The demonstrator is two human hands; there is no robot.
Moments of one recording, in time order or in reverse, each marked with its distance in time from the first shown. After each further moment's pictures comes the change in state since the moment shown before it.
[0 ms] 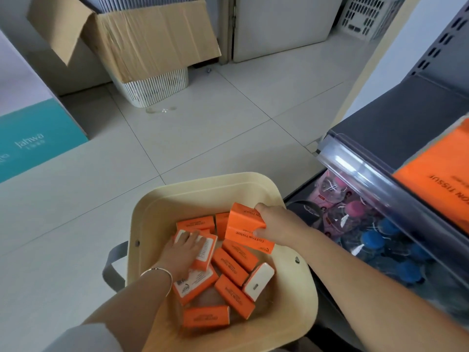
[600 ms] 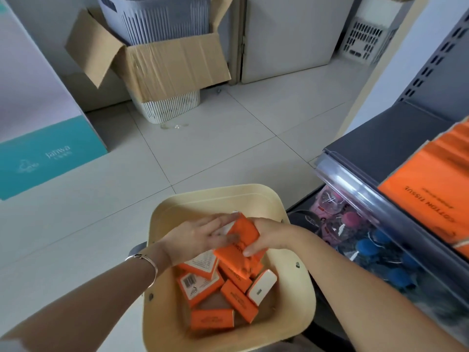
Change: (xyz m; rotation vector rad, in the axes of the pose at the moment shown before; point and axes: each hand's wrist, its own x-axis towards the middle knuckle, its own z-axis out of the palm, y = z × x) left_hand -0.075 -0.010 -0.097 0.153 0.909 0.678; right_hand -0.004 -0.023 -0.007 0.554 -0.335 -0.096
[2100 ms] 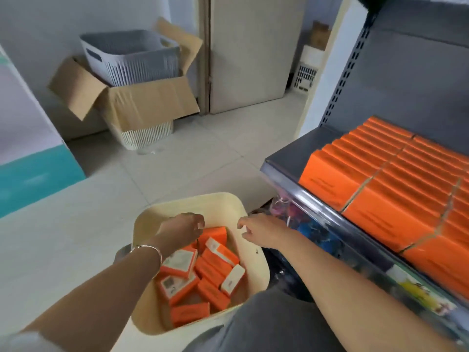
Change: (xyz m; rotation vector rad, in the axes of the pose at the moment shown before) left_hand 0.042 0.054 -0.063 -0.298 -0.396 -0.759; right_hand -0.122 -0.010 0.009 -0.686 0.466 0.028
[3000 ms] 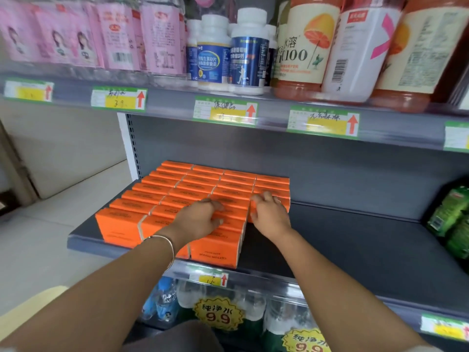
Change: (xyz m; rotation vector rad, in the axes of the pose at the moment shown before) left_hand -0.026 0.440 -0.057 0.085 0.124 0.803; right_hand -0.331 0.231 -0.075 0.057 0.745 0.820
